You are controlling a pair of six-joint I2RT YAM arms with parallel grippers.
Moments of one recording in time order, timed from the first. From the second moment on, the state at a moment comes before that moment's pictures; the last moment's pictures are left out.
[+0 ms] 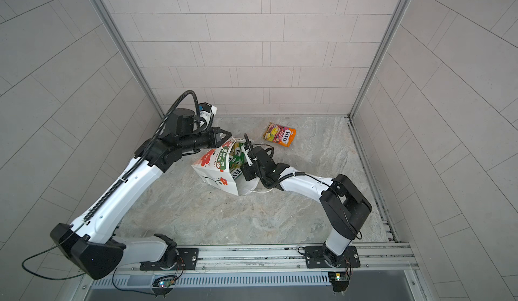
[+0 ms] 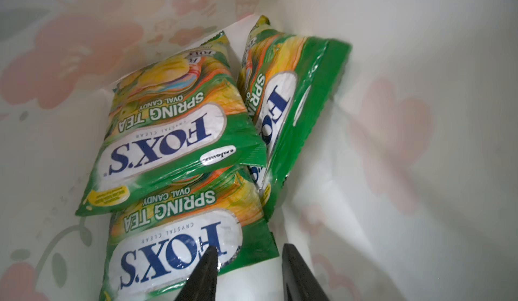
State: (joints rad) left arm -0.45 1.31 1.44 -0.62 0.36 -0.48; right arm 0.76 1.66 1.06 -0.04 0.03 0.30
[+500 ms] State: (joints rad) left arm -0.45 1.31 1.44 -0.62 0.38 -0.48; right arm 0.77 1.74 1.07 0.08 0.18 0.46
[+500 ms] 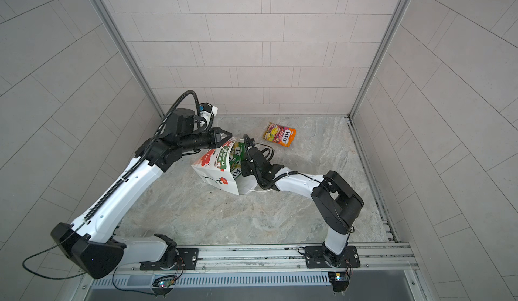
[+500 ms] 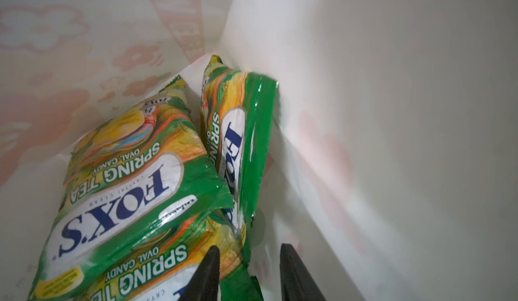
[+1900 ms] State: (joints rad) left arm -0.45 1.33 1.46 -0.66 0.37 -0.47; right arm 0.72 1.78 1.05 0.15 0.05 0.43
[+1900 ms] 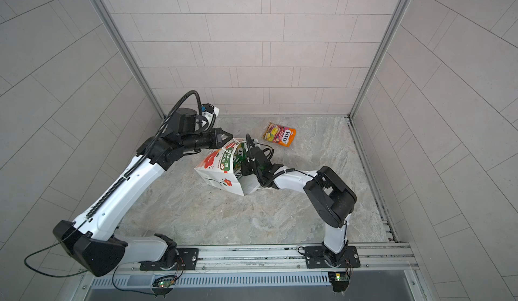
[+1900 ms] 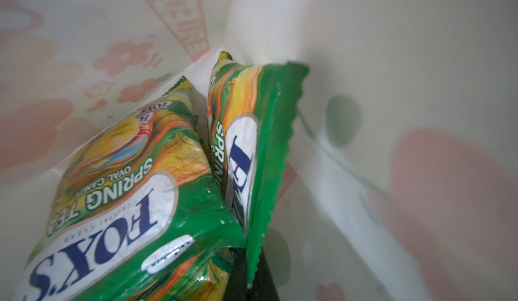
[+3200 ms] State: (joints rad) left arm -0.46 1.33 1.46 -0.67 0.29 -0.48; right arm 0.58 1.27 0.93 -0.18 -0.37 0.34
